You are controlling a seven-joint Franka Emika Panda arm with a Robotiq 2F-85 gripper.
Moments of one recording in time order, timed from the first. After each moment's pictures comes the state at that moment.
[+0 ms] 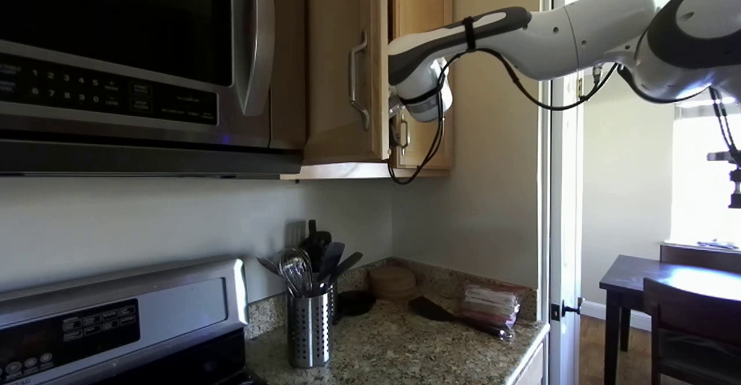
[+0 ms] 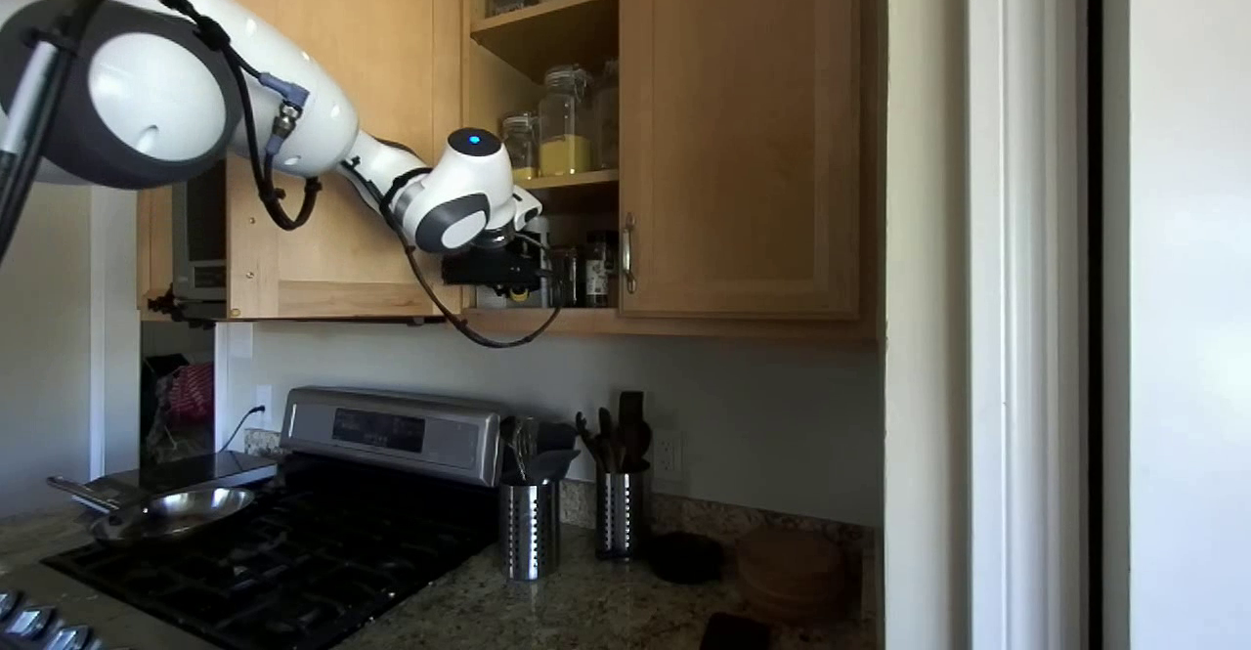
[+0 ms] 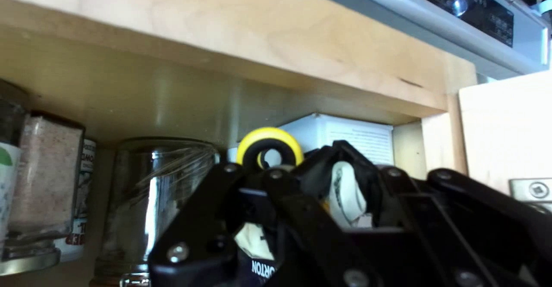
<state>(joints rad) -0.29 0.30 0.52 -1.53 0.49 2.68 -0.78</state>
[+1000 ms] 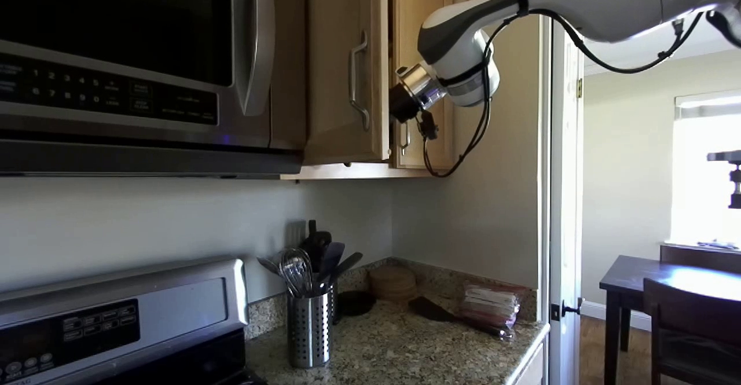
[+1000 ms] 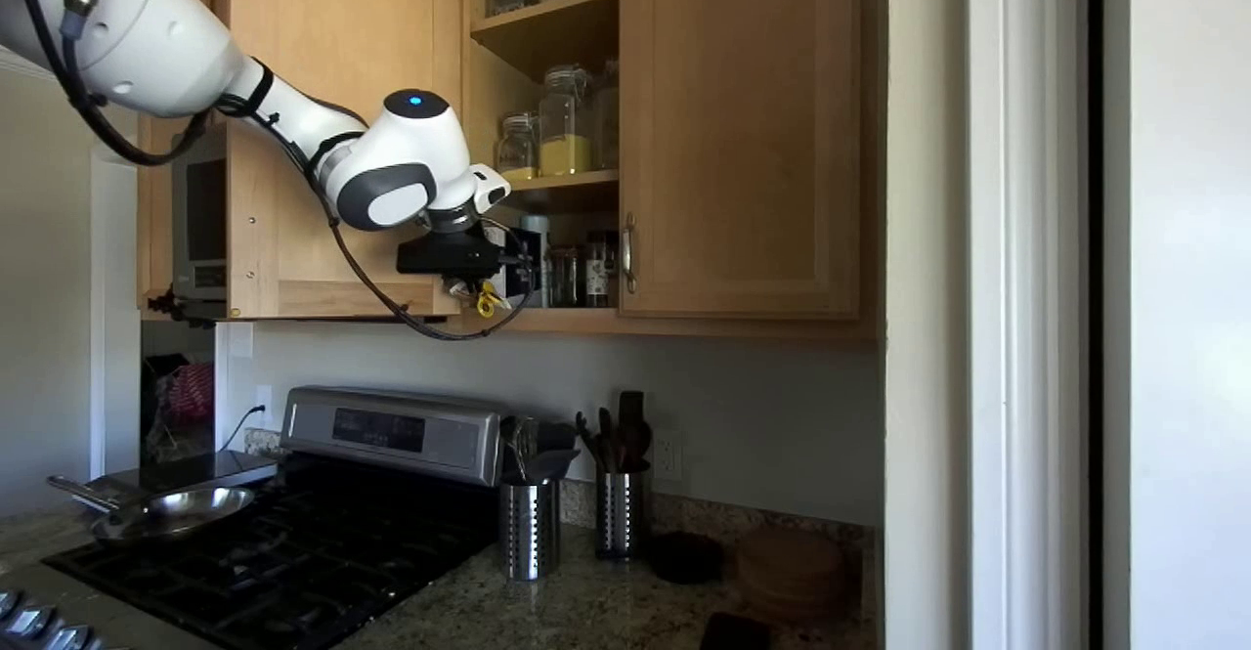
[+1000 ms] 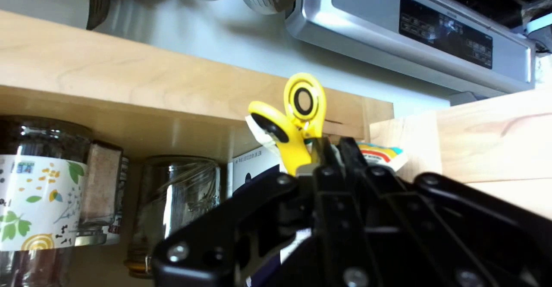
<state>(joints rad) -0.35 -0.06 0.50 -1.89 0.73 2.68 -0.87</state>
